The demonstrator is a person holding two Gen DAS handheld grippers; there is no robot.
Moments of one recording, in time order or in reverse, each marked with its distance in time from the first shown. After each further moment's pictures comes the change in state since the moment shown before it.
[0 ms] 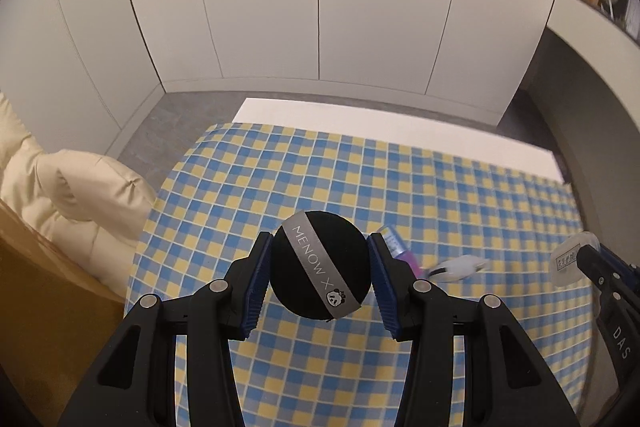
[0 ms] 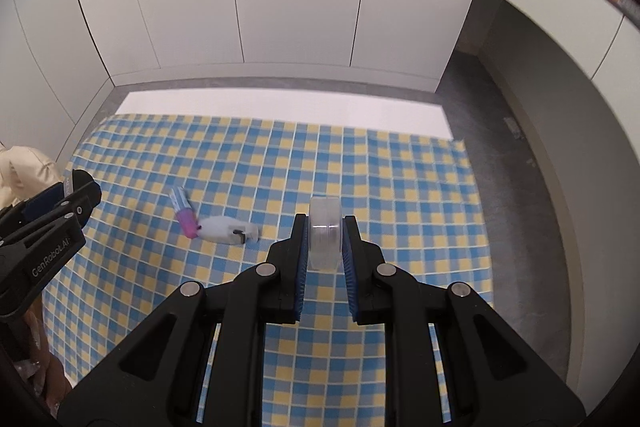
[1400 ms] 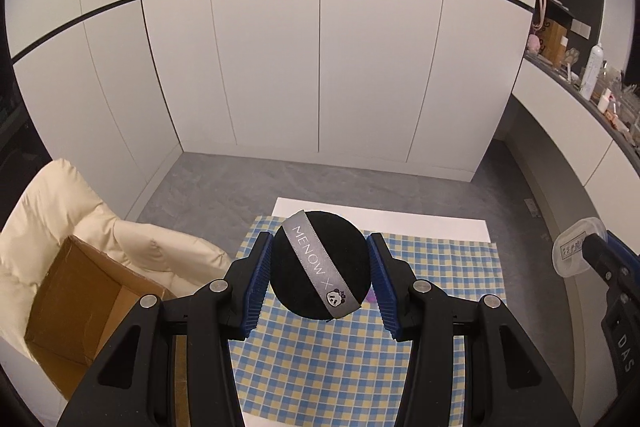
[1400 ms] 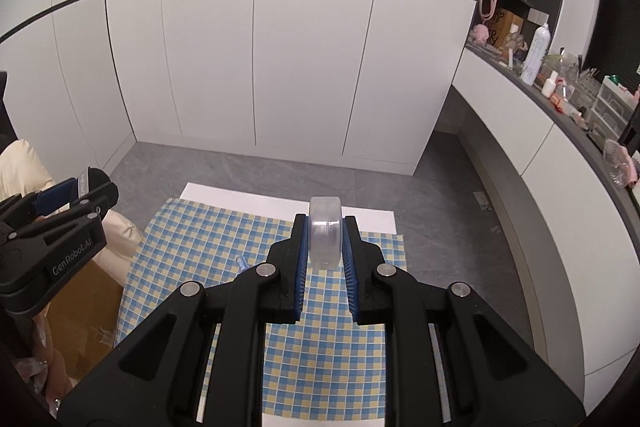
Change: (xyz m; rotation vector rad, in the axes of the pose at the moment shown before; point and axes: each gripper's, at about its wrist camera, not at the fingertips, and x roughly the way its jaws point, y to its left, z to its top) left arm -0.256 0.018 0.064 0.016 -0.186 -0.014; right arm -0.260 0.038 0.078 -0.054 -0.231 -0.040
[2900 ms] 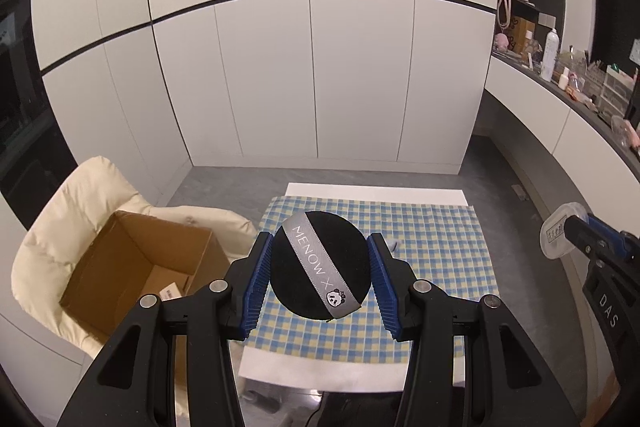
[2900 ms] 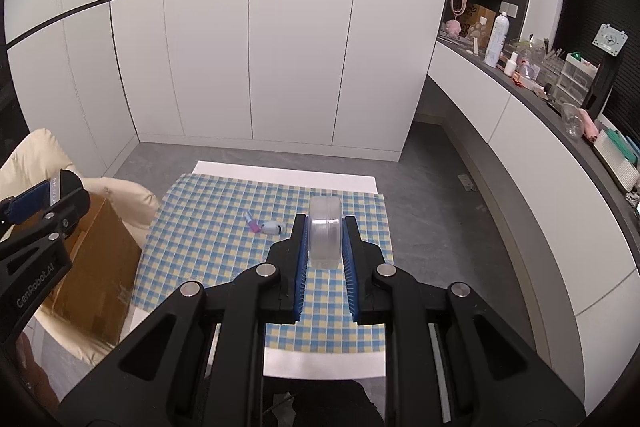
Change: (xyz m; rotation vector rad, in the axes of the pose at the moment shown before) left arm -0.163 0.004 -0.113 0.078 -0.089 0.008; right arm -0.135 -0.008 -0.097 0.036 -0.017 -0.029
